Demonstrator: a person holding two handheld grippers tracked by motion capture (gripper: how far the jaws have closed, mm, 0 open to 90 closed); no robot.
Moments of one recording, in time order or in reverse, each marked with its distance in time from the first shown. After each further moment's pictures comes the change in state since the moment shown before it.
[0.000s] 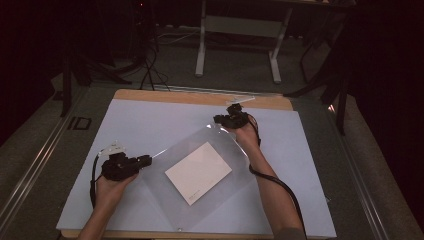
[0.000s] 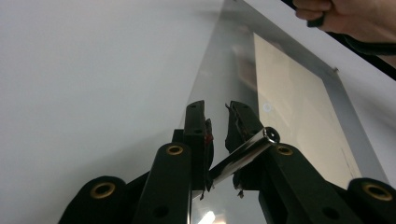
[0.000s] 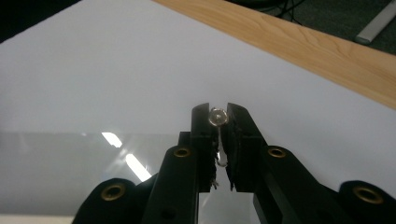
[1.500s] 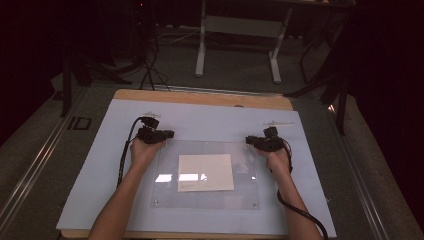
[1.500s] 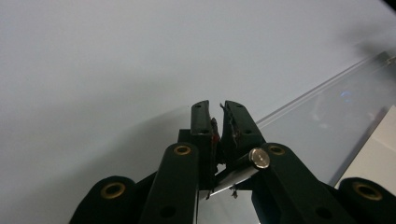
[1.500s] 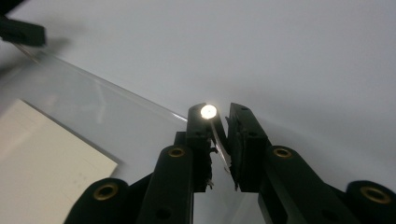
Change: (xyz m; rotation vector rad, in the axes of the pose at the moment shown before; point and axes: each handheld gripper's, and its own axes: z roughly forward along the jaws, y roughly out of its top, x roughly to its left) left arm 0.043 0.070 0.130 0.176 0.082 -0.038; right arm -0.033 -0.098 -0.083 -0.002 -0.098 0.209
